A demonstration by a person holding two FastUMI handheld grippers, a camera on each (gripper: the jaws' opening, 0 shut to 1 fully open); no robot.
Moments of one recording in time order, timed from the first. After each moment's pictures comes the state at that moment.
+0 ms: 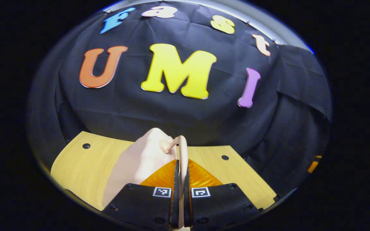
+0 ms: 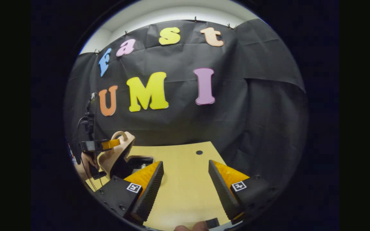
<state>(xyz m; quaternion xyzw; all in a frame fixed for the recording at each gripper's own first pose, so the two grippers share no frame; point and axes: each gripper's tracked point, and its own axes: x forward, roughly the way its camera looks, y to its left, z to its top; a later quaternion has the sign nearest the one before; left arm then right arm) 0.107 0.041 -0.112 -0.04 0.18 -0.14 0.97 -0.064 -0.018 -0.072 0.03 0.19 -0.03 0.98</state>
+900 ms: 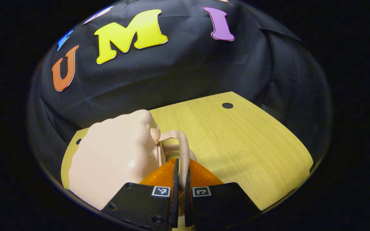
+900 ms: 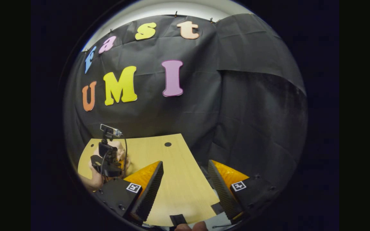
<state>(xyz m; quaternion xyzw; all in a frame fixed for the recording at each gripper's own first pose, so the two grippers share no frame) 0.113 -0.059 -0.282 0.13 0.30 -0.11 0.94 -0.087 -0.131 -0.087 0.03 0.22 -0.11 0.97</state>
